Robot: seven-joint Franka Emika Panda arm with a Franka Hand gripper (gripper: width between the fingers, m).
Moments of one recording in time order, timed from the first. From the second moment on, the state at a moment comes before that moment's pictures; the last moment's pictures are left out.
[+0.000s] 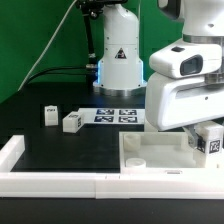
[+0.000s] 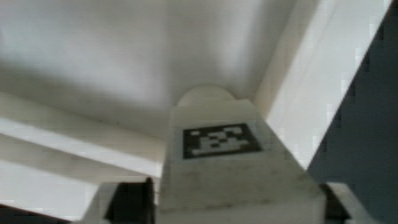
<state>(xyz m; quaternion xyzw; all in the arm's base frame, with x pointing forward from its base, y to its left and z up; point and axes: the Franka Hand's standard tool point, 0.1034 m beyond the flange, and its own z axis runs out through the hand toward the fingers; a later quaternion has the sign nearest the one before) 0.623 0.120 0.066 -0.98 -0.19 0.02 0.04</state>
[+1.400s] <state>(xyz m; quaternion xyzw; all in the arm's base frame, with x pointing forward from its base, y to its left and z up) 0.623 0.117 0.064 -0.85 0.52 0.05 0.04</state>
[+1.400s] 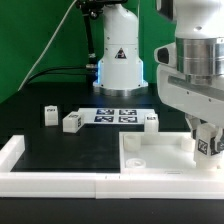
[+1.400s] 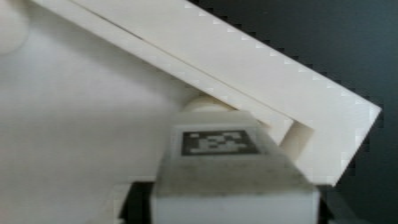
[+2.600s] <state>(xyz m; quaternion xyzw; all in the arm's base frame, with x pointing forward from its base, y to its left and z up) 0.626 0.123 0.069 -0.99 -0.12 0.01 0.04</state>
